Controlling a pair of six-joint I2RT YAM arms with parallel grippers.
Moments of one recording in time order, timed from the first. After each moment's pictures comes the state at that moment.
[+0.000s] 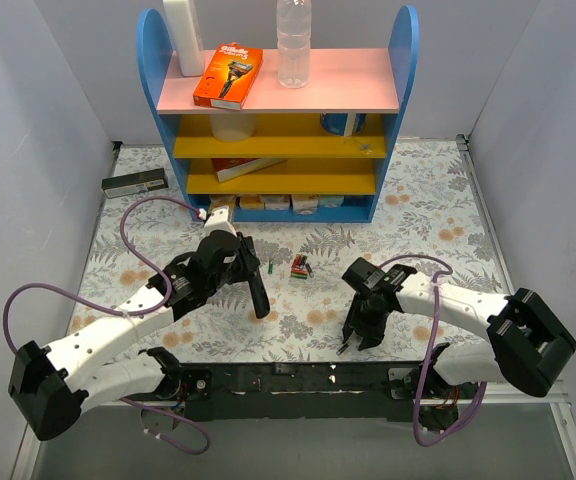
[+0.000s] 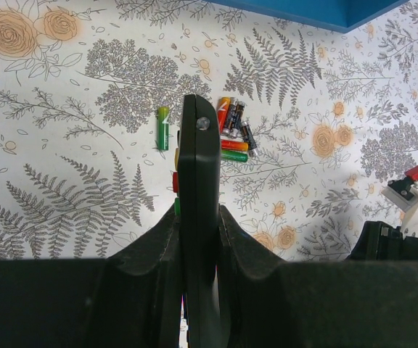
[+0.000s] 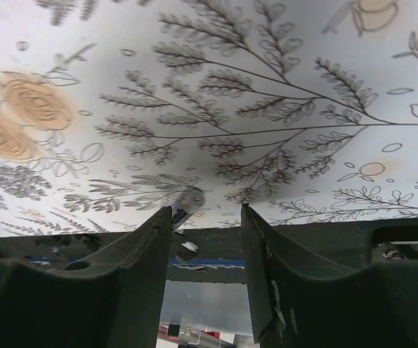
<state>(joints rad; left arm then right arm) -0.78 1.01 0.76 -0.36 -0.29 -0.77 0.83 1.29 0.65 -0.80 -0.14 1.18</state>
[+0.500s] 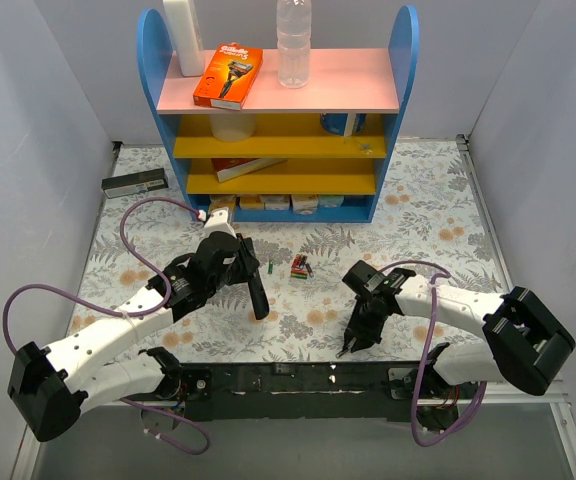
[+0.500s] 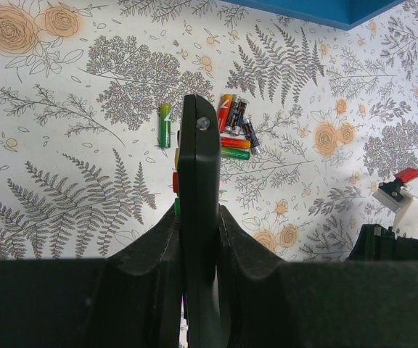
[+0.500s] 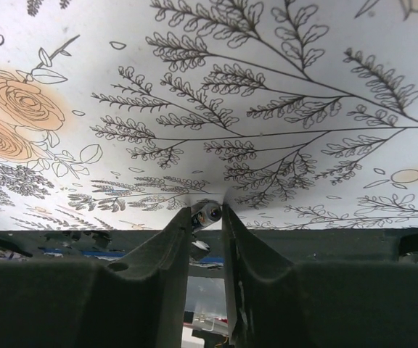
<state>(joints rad) -0.78 1.00 0.74 -0.36 -0.29 -0.77 0.83 1.30 0.60 -0.74 -0.21 1.23</state>
